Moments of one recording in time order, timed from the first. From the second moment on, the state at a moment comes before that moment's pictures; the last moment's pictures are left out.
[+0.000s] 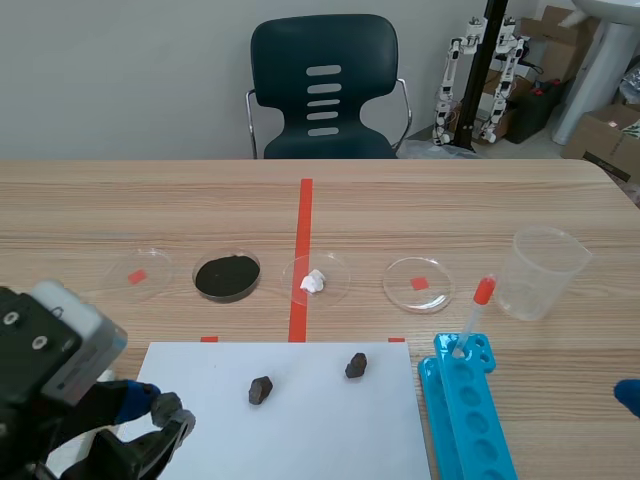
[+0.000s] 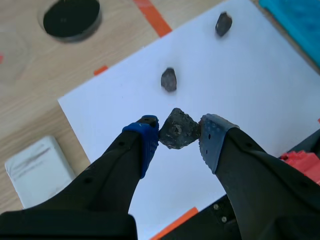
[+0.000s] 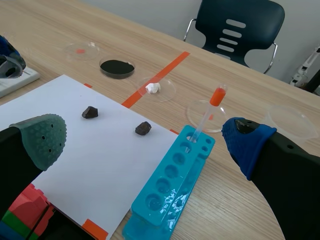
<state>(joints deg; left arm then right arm) 49.3 -28.8 9.0 124.3 -8.2 -6.1 18.3 -73.9 16.4 6.3 113.6 -11.9 10.4 48.6</state>
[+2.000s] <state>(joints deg) 20.7 -25.6 1.5 97.7 -20.9 6.7 59.8 -73.9 16.4 6.3 113.6 -11.9 10.4 48.6</state>
